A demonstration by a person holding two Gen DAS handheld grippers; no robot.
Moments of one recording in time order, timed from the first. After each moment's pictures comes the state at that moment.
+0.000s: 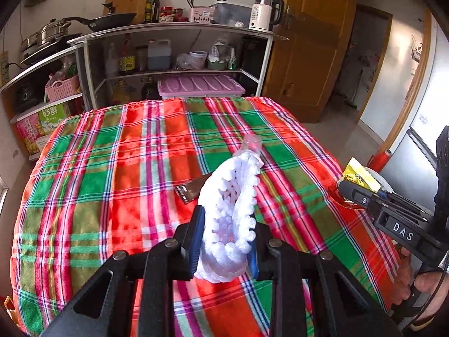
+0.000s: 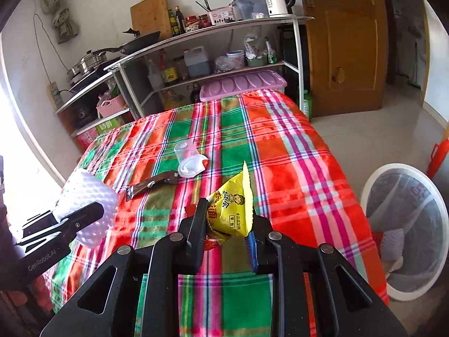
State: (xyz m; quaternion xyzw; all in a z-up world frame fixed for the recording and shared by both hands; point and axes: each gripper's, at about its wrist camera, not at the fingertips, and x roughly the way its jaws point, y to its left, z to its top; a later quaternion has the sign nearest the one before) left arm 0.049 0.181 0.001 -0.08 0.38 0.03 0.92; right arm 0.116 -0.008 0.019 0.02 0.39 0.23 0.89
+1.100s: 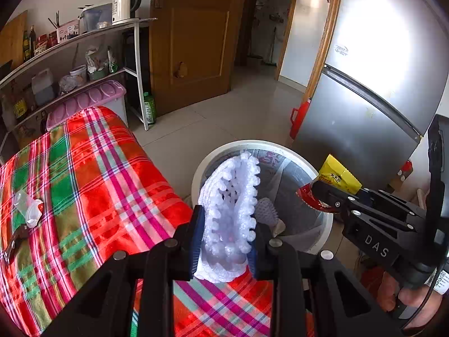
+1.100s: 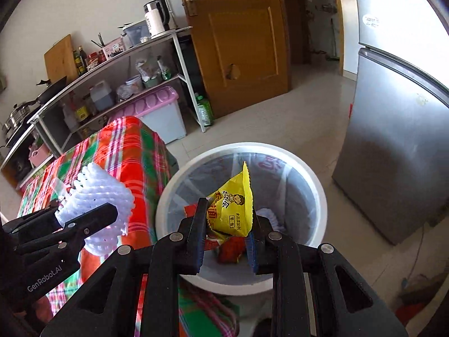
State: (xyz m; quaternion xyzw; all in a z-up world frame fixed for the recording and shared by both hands) left arm 0.130 -0.080 0.001 0.01 0.40 -0.17 0.90; right arm 0.115 -0.244 0.012 0.08 0.39 0.03 0.92
